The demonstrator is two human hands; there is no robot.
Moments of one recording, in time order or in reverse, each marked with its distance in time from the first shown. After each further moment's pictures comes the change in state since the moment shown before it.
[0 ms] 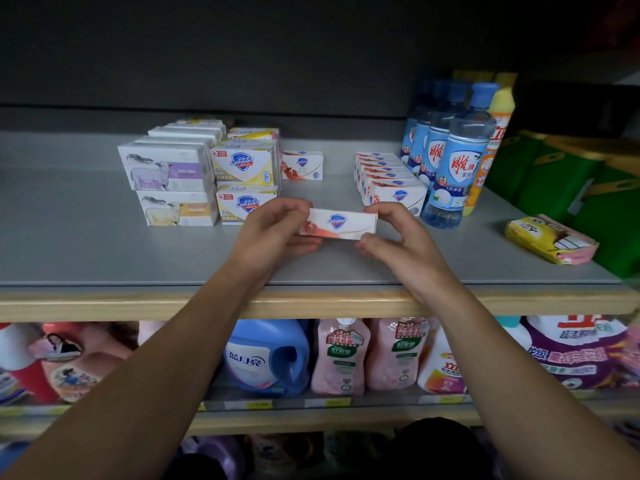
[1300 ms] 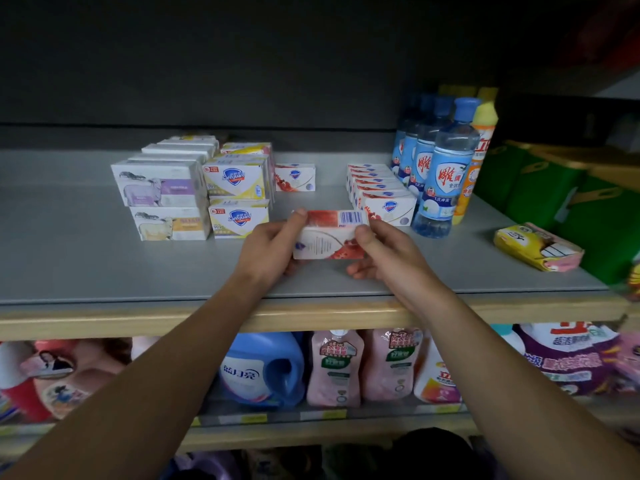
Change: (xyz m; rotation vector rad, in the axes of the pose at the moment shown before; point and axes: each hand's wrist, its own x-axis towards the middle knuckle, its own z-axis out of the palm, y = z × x) left_hand 0.010 -0.003 0.010 0.520 0.150 0.000; right_hand 0.008 -0.004 0.004 0.210 -0.033 0.167
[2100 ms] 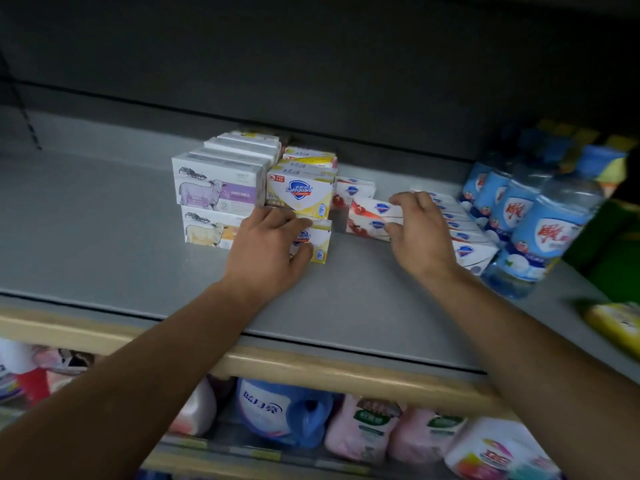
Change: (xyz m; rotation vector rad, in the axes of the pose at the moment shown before) left_hand 0.061 -0.050 -0.081 0.830 0.281 0.628; right_hand 0.132 -0.010 0.044 -1.144 0.192 -0.367
